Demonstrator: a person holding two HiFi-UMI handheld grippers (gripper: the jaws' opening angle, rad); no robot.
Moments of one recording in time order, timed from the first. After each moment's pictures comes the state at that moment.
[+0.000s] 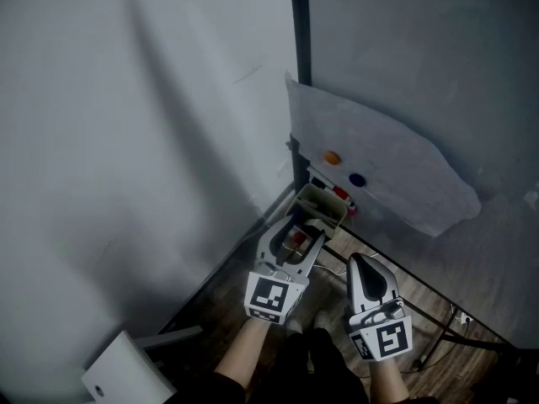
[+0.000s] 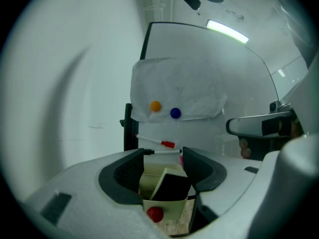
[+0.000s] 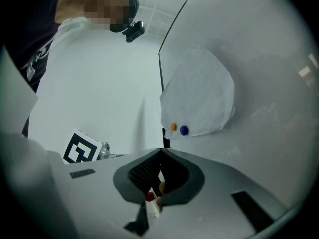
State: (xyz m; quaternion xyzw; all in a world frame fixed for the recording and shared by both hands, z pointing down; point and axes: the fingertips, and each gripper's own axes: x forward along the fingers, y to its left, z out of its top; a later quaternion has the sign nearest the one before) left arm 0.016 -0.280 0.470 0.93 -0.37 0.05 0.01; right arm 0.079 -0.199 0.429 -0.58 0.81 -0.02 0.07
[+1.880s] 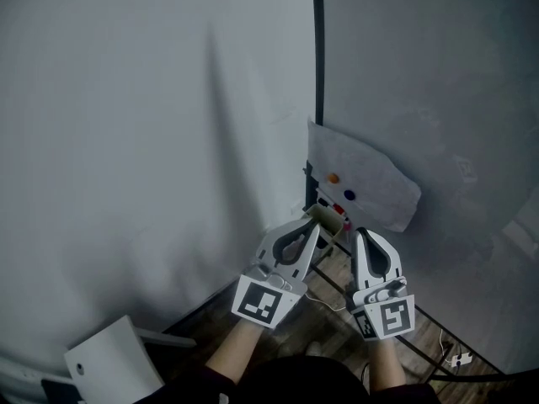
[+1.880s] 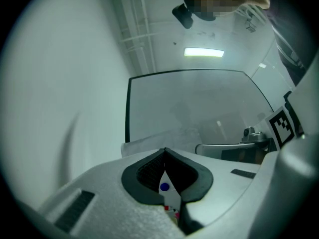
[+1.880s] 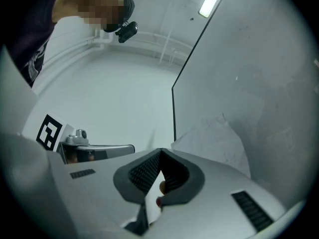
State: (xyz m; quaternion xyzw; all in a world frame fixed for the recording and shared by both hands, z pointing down) left arm 0.005 -0.177 0.278 0.92 -0.37 -0.06 -0.14; right arm 0.083 -0.160 0.285 -0.54 0.82 0.11 0.16
